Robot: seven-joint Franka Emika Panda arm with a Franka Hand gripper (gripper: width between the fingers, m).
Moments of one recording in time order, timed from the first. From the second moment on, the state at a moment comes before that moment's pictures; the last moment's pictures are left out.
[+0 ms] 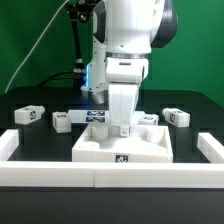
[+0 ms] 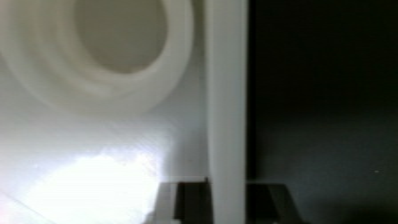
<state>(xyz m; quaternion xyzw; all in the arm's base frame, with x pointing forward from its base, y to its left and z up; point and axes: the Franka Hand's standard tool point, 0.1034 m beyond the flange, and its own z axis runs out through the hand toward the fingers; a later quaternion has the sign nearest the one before) 0.452 0.010 0.007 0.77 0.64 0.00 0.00</state>
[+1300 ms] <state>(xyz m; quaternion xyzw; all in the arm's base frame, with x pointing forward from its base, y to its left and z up) 0.486 0.055 0.007 0.71 0.70 0.02 0.01</state>
